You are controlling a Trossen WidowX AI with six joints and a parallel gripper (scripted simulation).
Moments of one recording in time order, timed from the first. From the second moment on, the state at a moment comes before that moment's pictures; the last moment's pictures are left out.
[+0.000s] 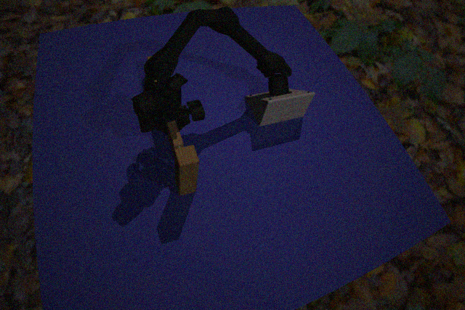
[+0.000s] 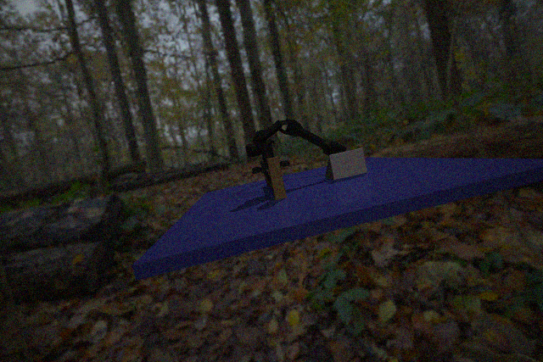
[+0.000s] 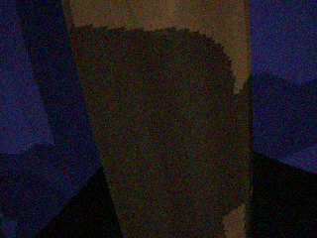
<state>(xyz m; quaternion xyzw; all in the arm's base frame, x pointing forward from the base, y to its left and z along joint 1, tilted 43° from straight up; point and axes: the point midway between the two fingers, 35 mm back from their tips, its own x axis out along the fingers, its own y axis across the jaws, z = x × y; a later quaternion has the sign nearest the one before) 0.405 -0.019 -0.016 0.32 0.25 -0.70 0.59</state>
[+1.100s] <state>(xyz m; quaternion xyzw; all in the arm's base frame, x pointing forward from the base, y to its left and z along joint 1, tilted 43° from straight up) 0.408 -0.018 -0.017 0.32 0.25 -0.70 0.59</state>
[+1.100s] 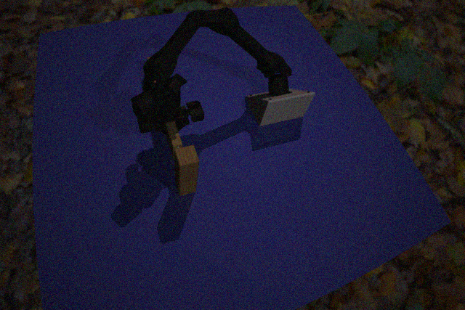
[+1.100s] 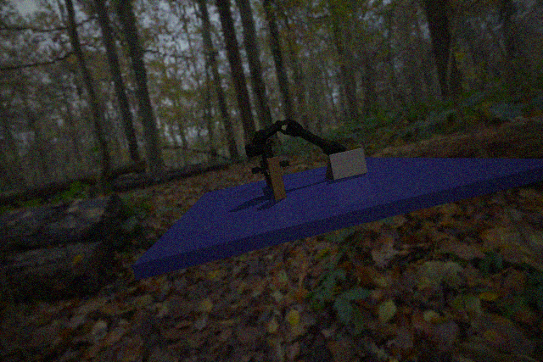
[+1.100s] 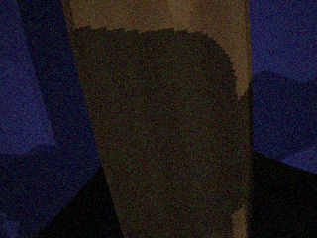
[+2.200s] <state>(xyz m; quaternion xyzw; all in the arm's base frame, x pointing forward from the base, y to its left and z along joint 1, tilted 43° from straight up) 0.408 -0.016 -0.019 0.32 0.25 -0.70 0.59</state>
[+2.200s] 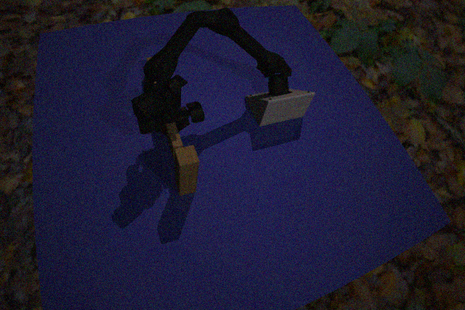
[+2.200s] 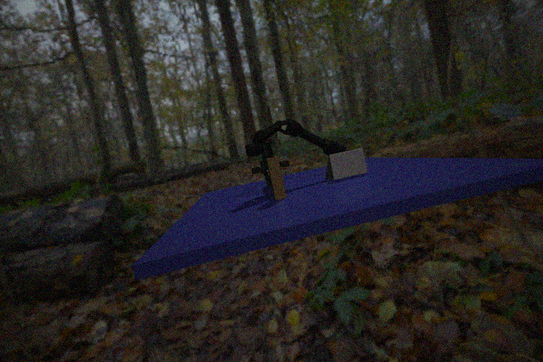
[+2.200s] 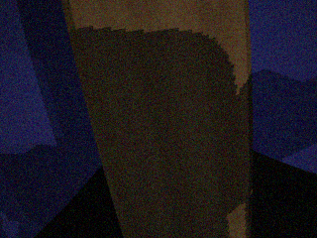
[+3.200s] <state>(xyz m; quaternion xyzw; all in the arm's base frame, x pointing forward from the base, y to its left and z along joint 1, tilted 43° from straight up) 0.409 -0.014 -0.022 0.32 0.25 -0.70 0.59</state>
